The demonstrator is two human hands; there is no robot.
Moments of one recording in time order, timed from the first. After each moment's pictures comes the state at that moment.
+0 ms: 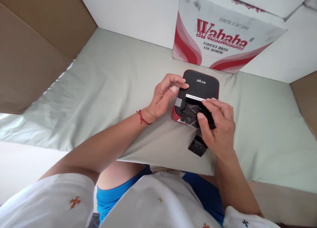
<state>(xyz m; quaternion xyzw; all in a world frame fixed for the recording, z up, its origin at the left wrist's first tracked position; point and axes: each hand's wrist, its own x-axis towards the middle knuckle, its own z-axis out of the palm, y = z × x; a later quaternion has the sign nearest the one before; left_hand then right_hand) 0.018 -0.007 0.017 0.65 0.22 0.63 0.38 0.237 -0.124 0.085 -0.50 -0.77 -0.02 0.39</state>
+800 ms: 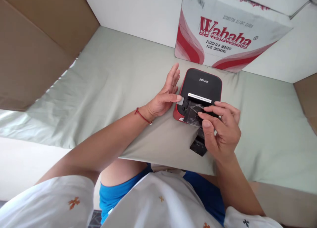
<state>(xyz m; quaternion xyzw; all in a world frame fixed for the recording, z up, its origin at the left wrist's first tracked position) -0.001 0.020 -0.033 0.63 0.19 0.50 0.57 0.236 -0.134 0.086 -0.46 -0.78 -0.04 0.43</state>
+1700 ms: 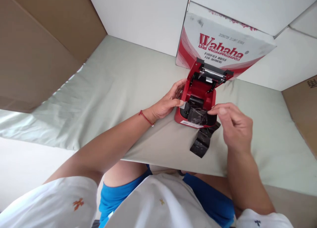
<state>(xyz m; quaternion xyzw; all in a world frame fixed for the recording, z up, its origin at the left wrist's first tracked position) 0.014 0.007 -0.006 0.54 0.17 0.49 0.66 0.259 -0.109 0.121 -0.53 -0.72 0.16 0.43</state>
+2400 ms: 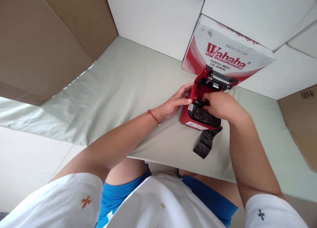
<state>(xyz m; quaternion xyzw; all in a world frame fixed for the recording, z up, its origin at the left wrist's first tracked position) 0.020 0.008 -0.002 0.49 0.14 0.50 0.70 0.229 -0.004 0.157 -0.56 -0.81 0.02 -0.17</state>
